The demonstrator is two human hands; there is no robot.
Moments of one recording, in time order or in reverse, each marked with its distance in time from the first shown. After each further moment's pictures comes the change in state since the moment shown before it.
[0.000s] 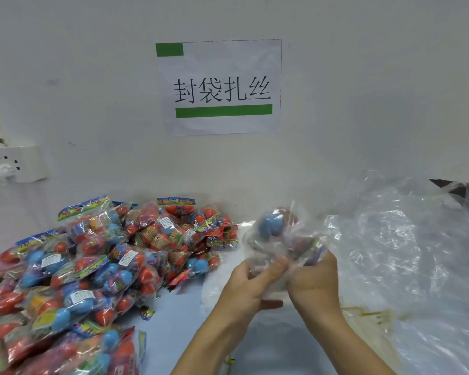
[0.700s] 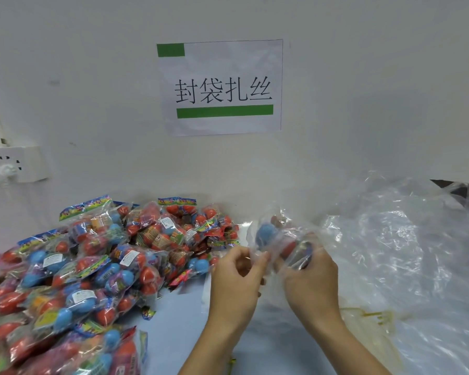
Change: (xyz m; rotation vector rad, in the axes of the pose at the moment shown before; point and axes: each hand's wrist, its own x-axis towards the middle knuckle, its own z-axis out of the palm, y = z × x) left_hand -0.003 0.008 0.000 0.303 0.346 0.350; right_hand -0.003 -0.002 0.002 -0.180 0.037 -0.155
